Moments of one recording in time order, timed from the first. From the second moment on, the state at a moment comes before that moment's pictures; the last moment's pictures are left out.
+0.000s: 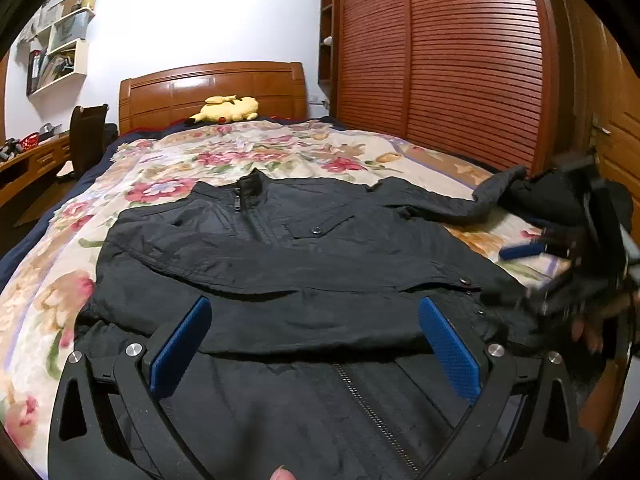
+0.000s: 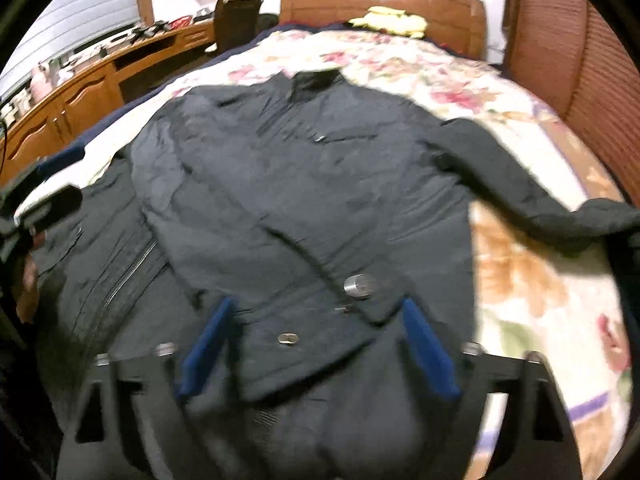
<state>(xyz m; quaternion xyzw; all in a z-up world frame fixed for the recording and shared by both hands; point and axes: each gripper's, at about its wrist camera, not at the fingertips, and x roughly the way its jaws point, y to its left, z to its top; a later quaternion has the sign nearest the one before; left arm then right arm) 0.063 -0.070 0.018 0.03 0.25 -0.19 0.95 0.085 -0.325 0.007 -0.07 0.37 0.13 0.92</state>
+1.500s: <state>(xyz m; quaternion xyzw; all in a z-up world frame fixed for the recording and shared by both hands) 0.070 -0.095 0.006 0.05 0.28 -0.22 0.93 0.209 -0.527 0.055 0.11 0.33 -0.17 0.92</state>
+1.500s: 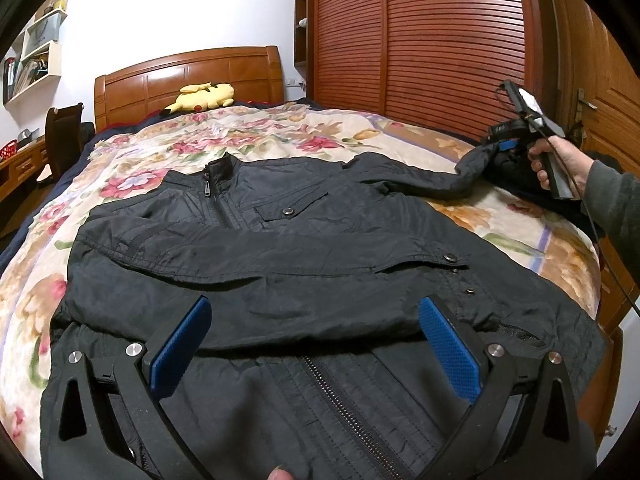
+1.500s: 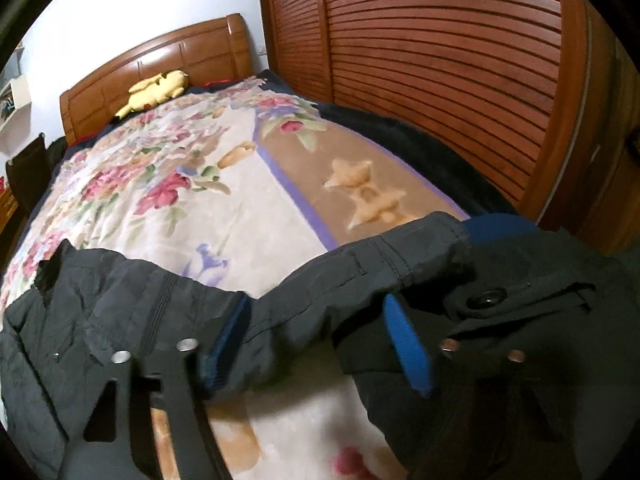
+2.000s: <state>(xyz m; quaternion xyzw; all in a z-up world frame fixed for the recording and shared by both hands) 0.069 -0.092 0.005 0.06 0.27 -0.22 0.94 0.200 -0.457 0.095 0.01 0.29 -0.12 0.95</state>
